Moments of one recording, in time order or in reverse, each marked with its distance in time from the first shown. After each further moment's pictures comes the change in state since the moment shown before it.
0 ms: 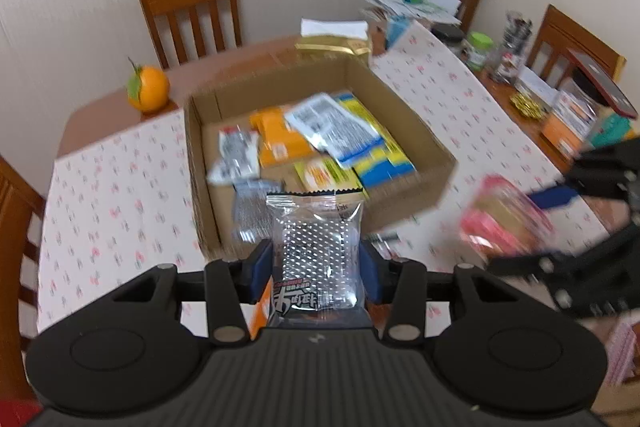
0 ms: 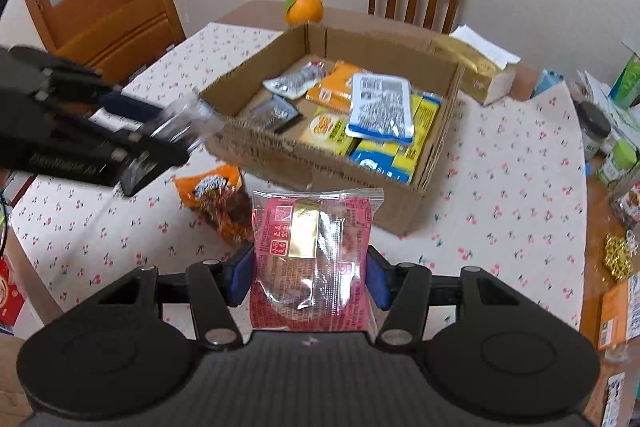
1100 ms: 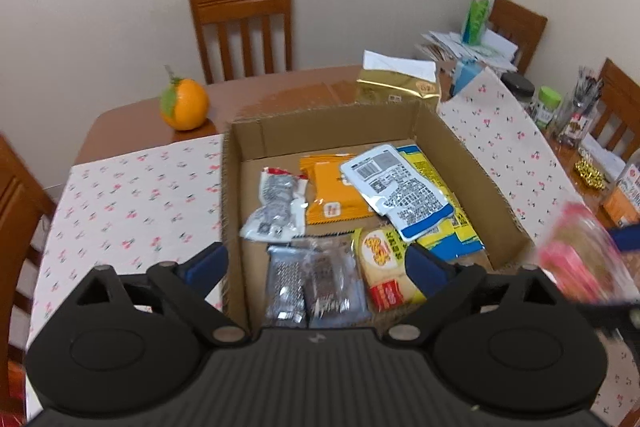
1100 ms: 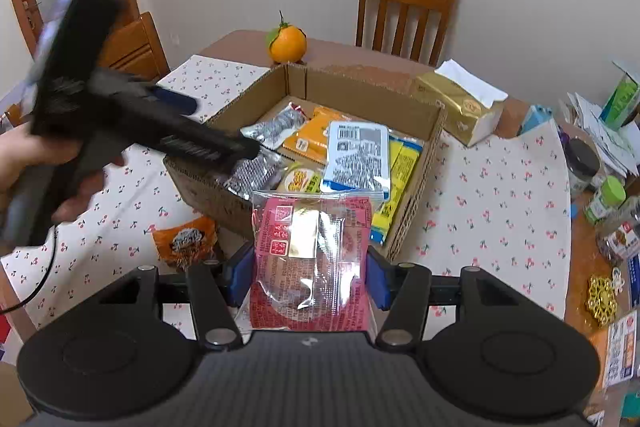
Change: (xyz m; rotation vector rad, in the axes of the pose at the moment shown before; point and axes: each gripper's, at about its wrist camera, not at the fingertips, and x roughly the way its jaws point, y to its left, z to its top) left arm 0.044 0.031 0.022 -0.156 -0.082 0.097; right arm 0.005 -0.017 0.040 -0.004 -0.058 -0.029
